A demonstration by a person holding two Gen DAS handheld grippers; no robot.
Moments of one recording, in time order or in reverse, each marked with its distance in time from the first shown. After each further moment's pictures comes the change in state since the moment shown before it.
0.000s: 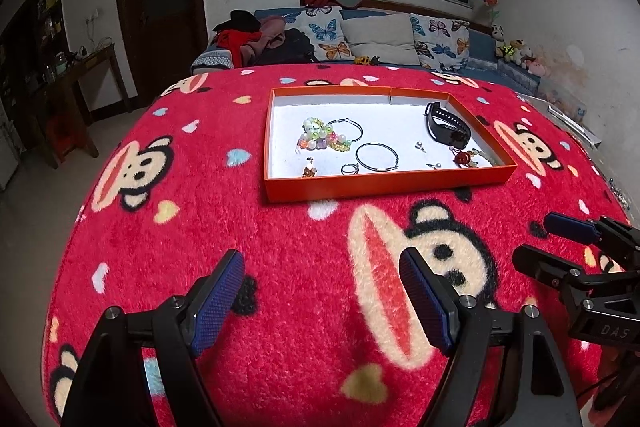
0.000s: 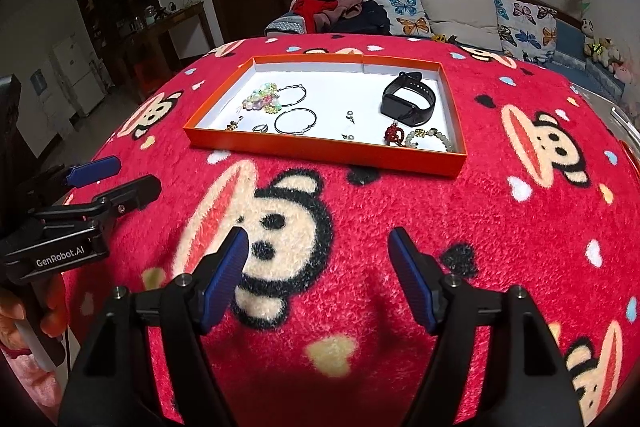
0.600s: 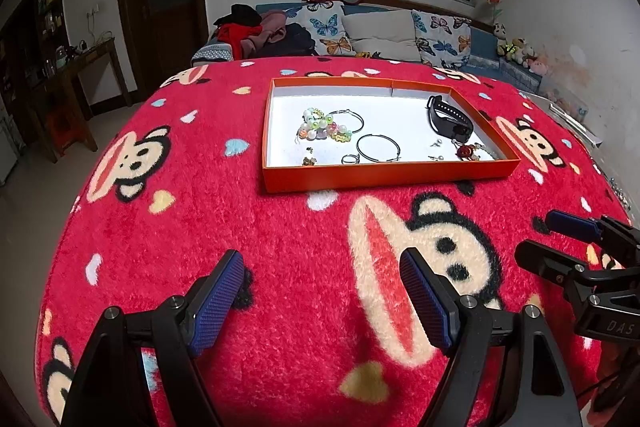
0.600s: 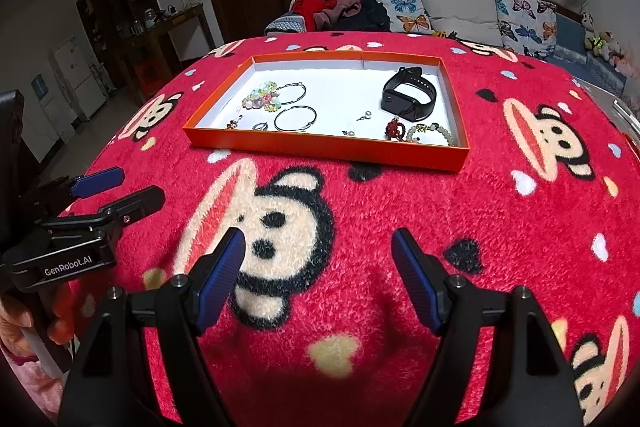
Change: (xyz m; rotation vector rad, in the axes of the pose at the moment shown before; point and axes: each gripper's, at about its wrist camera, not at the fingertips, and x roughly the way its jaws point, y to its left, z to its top) left arm 0.007 0.000 -0.006 -0.005 0.009 -0.003; right arm 0.003 -0.001 -0.002 0.016 0.000 0.011
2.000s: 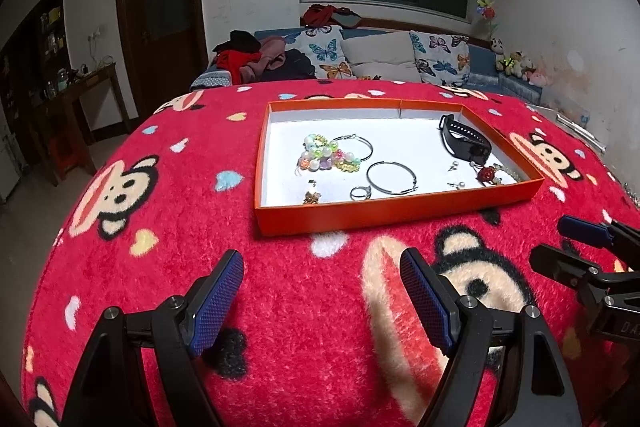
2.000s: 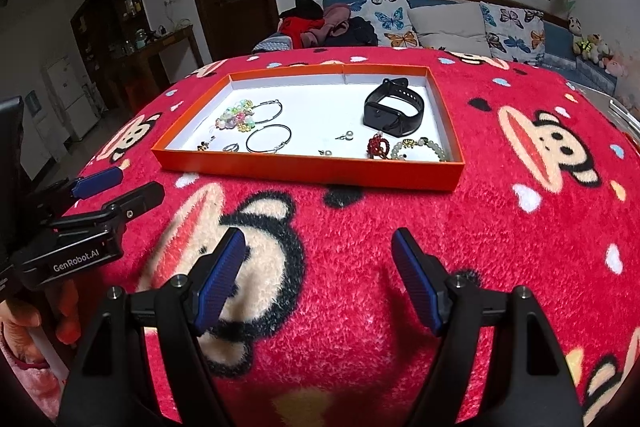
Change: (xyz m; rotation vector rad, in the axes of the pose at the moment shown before) left arm 0.047 -0.003 0.012 0.031 -0.110 0.016; right arm 0.025 -0.017 0.003 0.014 -0.094 -0.031
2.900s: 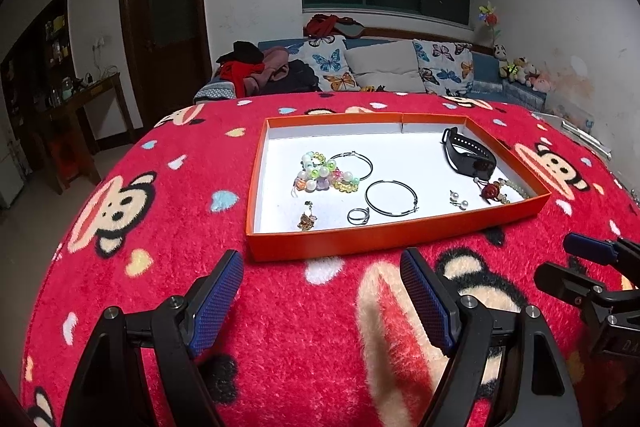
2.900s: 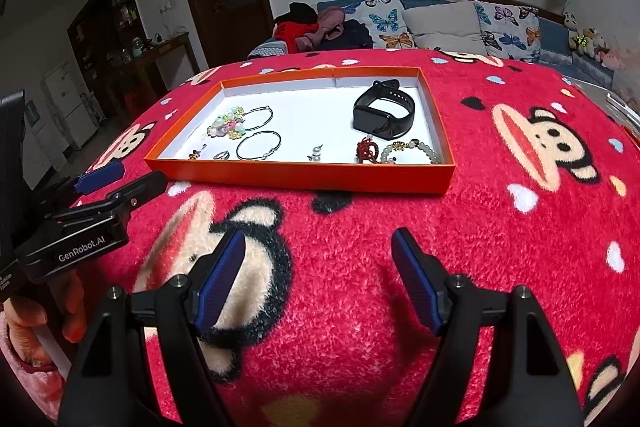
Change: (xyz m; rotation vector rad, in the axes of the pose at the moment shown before) left arm 0.007 -0.008 0.011 0.002 -0.040 0.028; right arm 0.004 -0.009 -0.002 0.042 -0.004 0.000
